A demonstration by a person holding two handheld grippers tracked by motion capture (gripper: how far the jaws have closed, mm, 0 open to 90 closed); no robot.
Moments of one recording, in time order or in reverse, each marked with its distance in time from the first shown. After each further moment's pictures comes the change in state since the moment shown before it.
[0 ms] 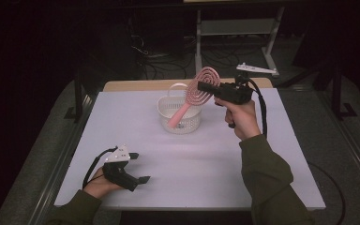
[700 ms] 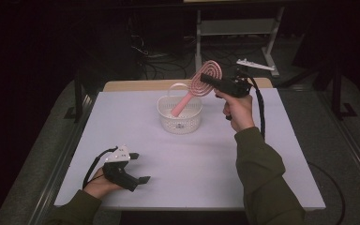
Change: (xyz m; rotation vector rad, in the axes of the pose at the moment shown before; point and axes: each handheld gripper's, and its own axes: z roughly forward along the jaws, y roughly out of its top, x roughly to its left) left arm 0.000 0.000 0.000 0.001 -0.007 -0.004; right arm -0.027 0.003 0.013 -0.053 -0.104 0.037
